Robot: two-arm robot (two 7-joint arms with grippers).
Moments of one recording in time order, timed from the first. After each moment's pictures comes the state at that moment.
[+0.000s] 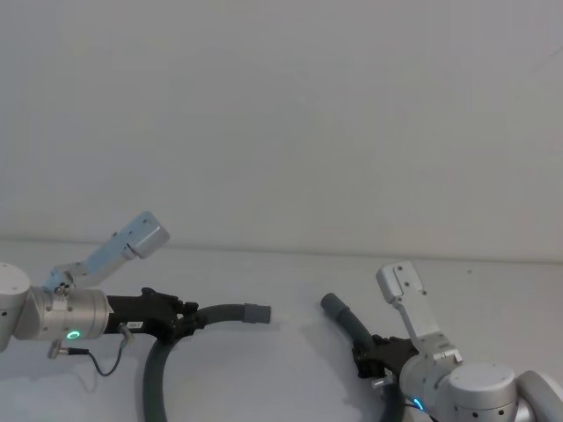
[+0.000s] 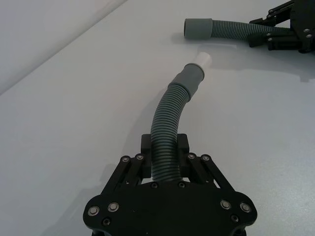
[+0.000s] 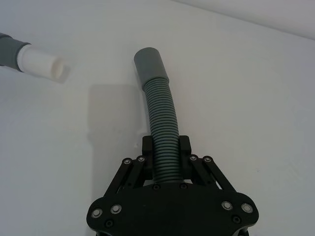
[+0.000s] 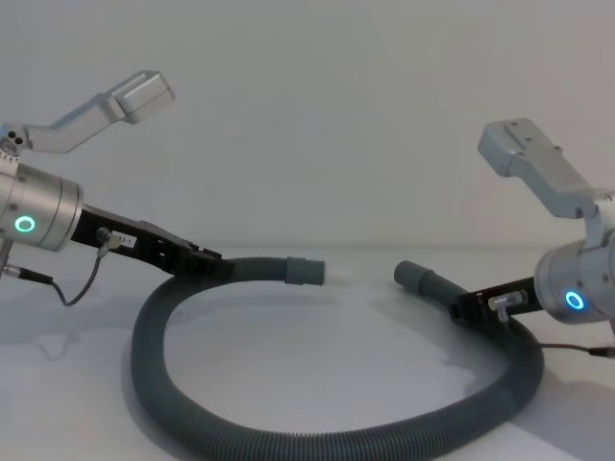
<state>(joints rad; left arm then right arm) -0.94 0.28 0.50 -0.68 -0.14 0.15 -0.95 0.51 0.09 -0.30 -1.19 0.03 0.57 0.15</state>
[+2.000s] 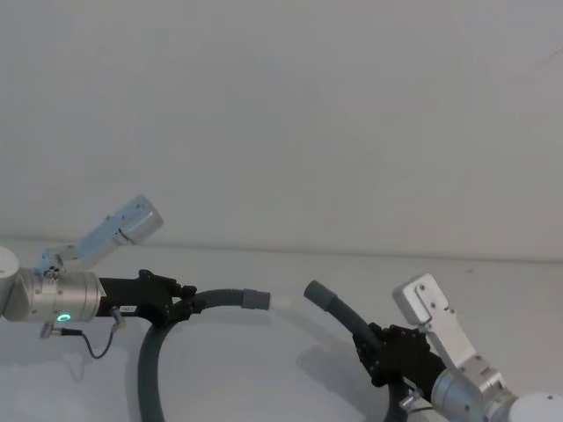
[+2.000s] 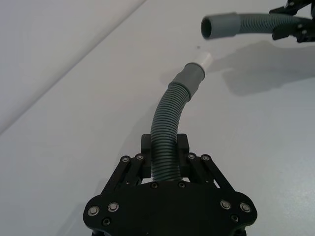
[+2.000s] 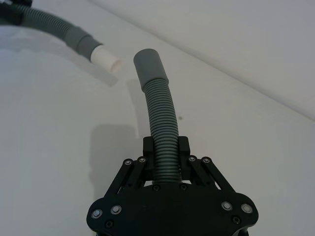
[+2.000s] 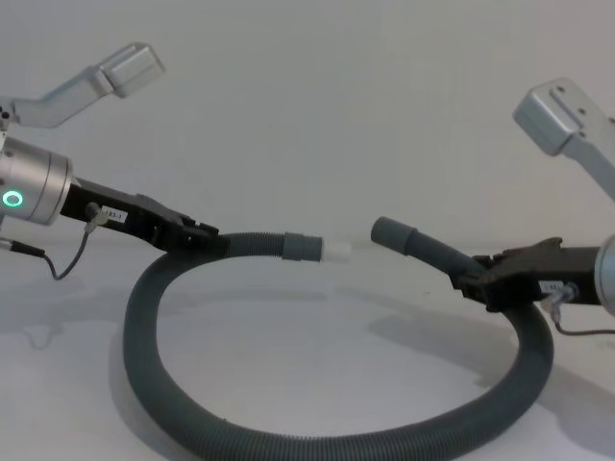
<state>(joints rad) -1.00 0.29 0.52 -0.63 -0.15 0.07 -1.00 0.41 0.26 -0.34 -1.34 0.01 0.27 0.36</state>
